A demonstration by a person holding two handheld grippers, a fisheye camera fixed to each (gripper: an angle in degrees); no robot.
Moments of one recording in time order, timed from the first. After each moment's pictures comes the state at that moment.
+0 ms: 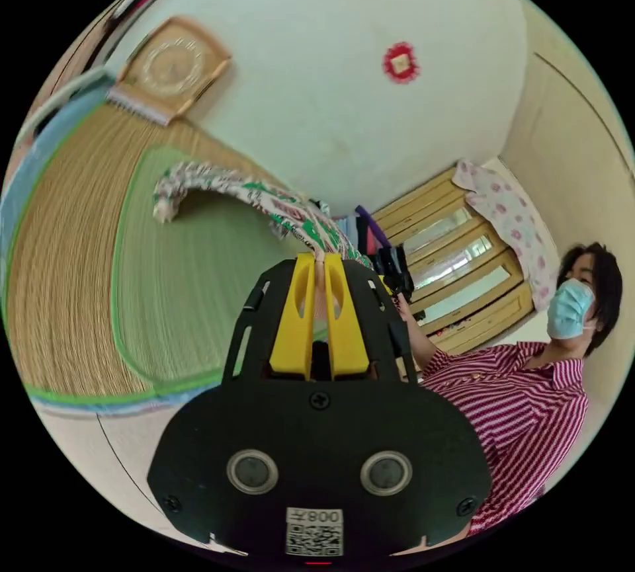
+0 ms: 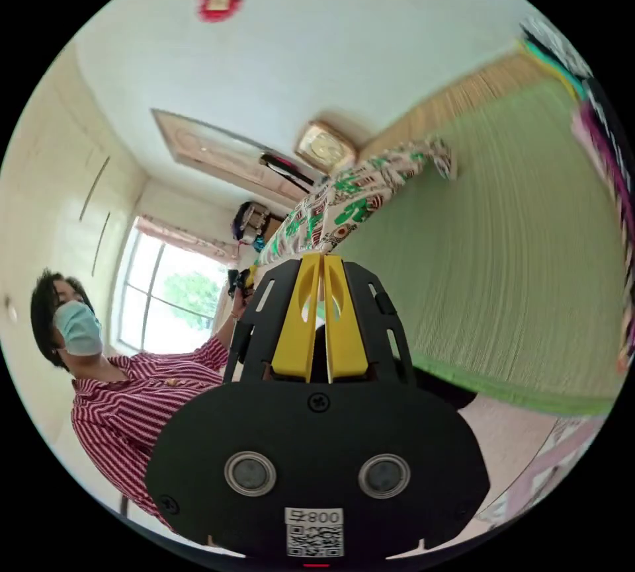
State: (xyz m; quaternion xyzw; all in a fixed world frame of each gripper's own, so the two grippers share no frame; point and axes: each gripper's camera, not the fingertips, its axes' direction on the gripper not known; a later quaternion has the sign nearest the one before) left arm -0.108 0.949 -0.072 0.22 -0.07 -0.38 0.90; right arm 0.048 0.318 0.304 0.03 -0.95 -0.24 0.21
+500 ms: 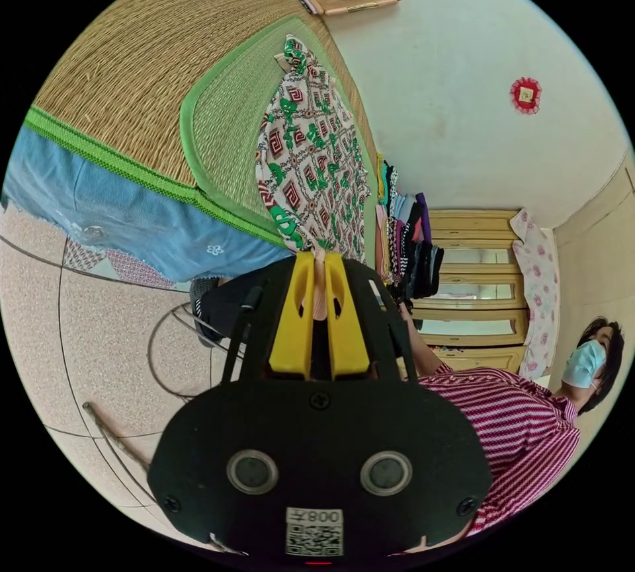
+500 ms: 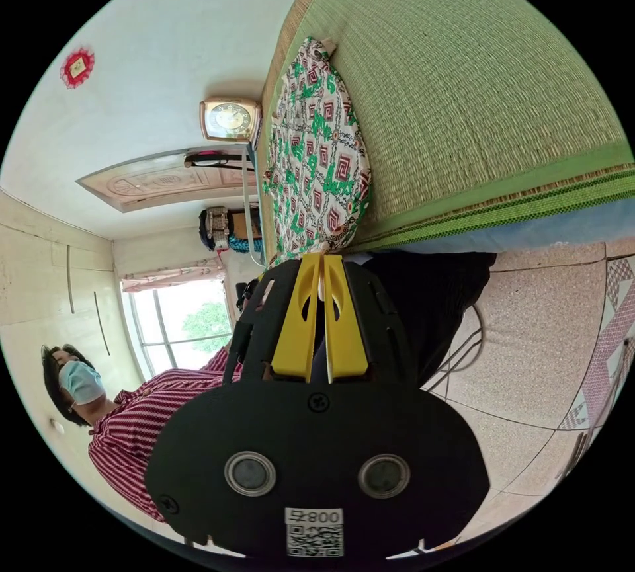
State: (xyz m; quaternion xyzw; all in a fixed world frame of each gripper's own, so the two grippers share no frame) left arm -0.134 1.024 -0.006 0.17 -0.04 -0.53 0.83; right arm -0.059 0.394 0.332 -0.19 -0.91 -0.25 0.27
